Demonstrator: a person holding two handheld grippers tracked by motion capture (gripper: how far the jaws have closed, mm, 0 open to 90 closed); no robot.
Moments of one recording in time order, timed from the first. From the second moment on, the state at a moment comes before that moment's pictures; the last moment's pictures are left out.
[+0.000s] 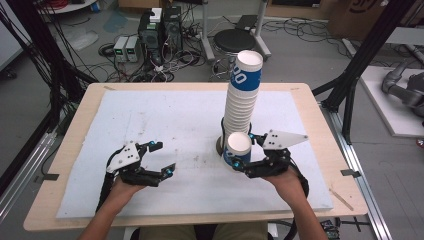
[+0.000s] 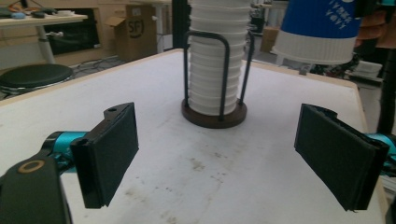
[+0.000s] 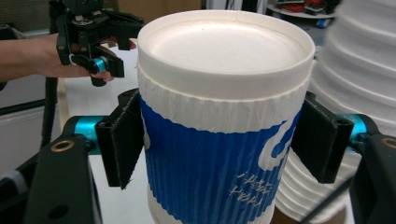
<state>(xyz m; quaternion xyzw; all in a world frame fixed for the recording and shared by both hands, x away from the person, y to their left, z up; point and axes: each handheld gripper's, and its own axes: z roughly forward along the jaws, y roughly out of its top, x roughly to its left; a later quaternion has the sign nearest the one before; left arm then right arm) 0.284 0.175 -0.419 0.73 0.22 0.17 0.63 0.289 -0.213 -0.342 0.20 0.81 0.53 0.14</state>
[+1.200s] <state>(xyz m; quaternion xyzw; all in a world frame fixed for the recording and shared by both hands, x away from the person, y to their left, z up) 0.281 0.122 -0.413 0.74 0.13 0.09 0.65 0.297 -0.141 -0.356 0.12 0.82 0.56 0.06</state>
